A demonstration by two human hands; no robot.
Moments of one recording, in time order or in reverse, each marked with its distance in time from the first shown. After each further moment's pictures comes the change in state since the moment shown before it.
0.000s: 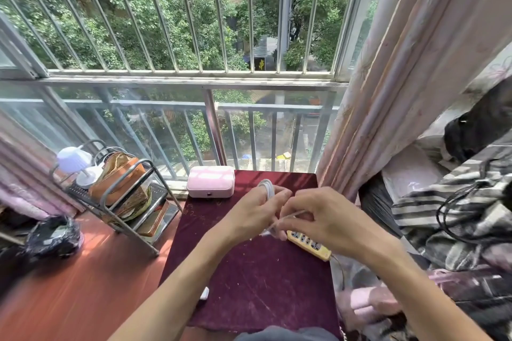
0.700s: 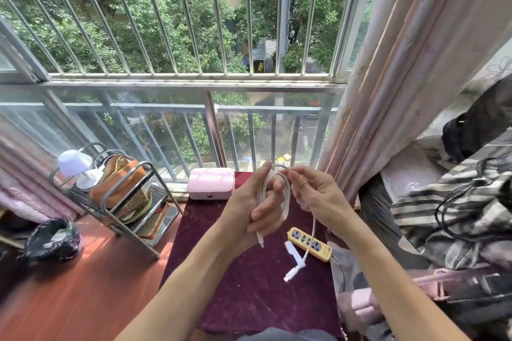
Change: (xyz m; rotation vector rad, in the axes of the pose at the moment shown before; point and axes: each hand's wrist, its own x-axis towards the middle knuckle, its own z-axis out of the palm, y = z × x) left_hand -0.015 0.030 0.005 -1.092 -0.287 0.094; right_hand 0.031 0.037 0.030 0.968 0.244 0.186
